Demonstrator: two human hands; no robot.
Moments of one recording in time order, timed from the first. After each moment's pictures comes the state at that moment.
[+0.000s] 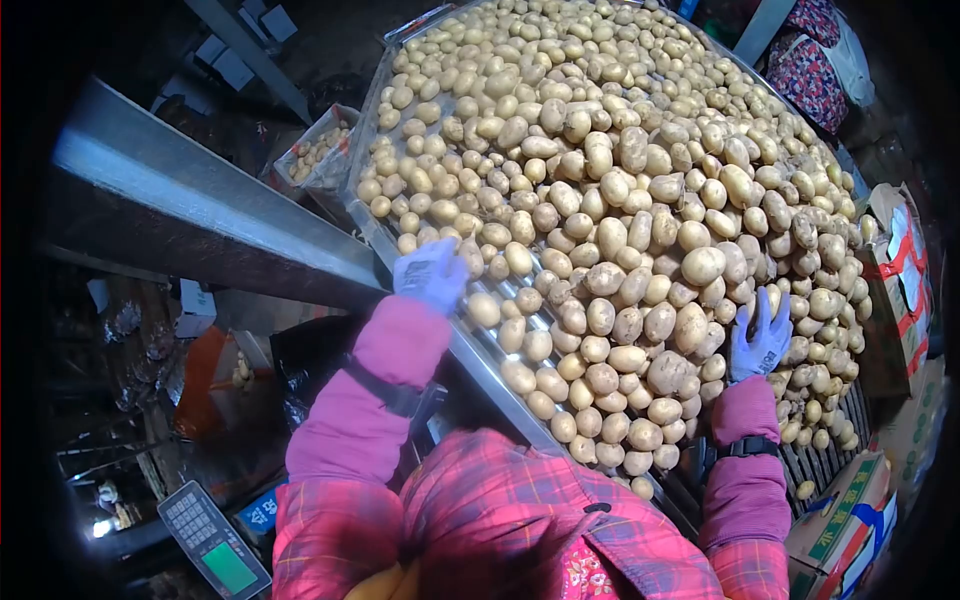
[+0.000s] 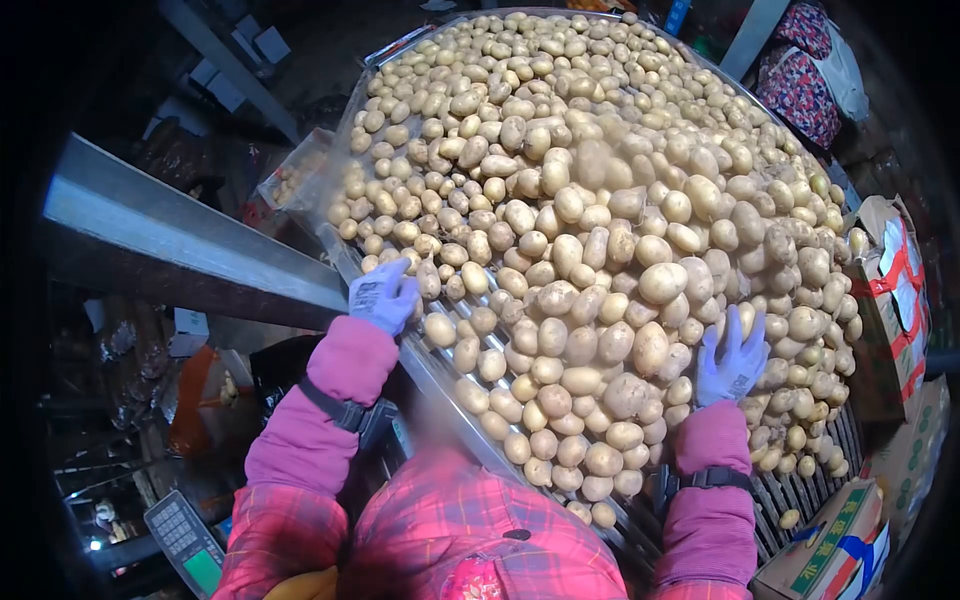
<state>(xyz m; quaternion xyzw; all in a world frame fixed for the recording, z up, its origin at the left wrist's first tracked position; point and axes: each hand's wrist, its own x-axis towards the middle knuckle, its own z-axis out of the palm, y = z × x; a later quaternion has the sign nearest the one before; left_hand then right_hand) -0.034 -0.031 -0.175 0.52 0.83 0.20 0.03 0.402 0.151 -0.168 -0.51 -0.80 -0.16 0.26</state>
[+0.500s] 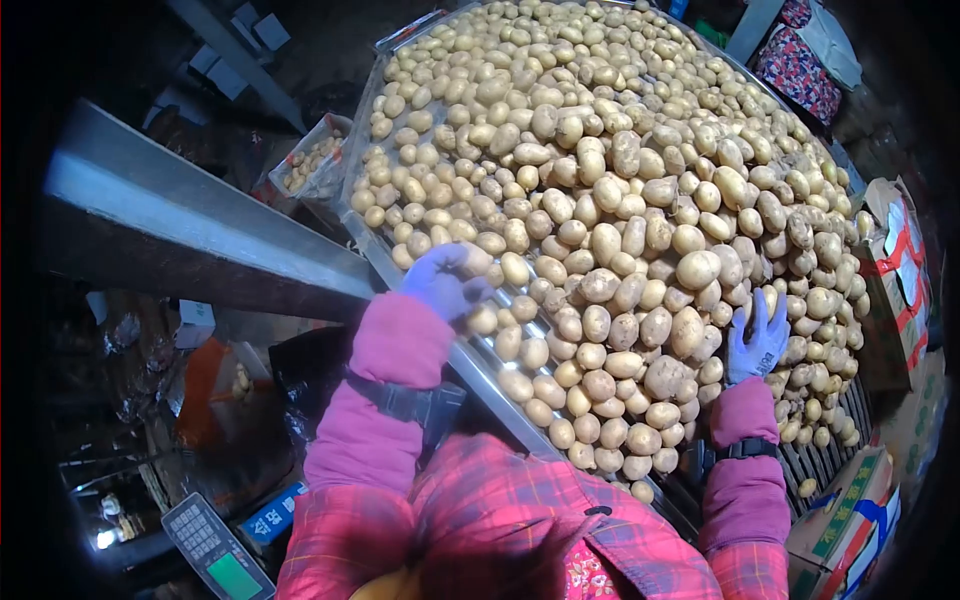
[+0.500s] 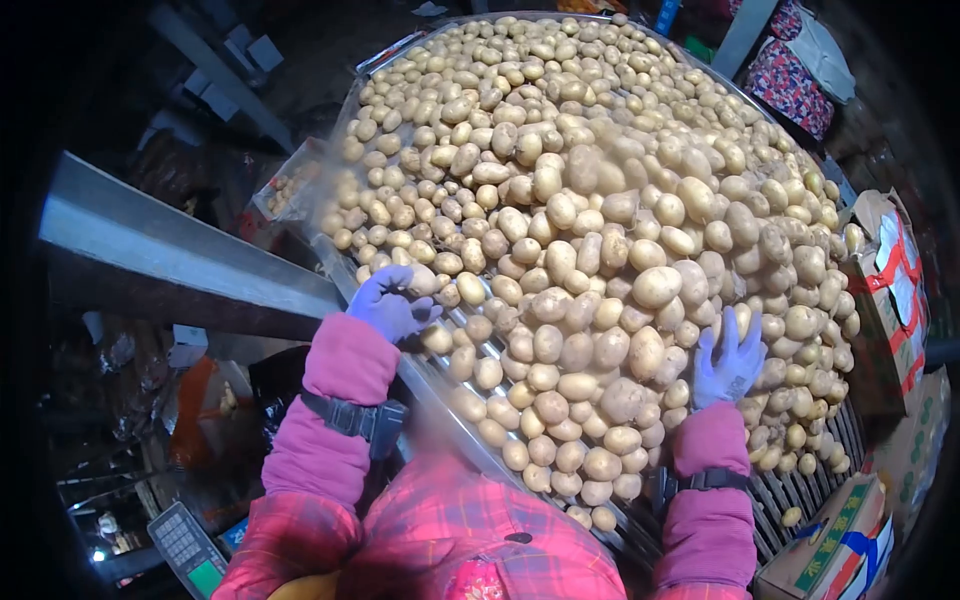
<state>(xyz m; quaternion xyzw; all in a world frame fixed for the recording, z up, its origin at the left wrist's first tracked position) -0.004 -0.024 -0.154 0.15 0.62 0.62 0.47 0.400 0.151 -0.166 -0.52 -0.80 -0.13 0.27</state>
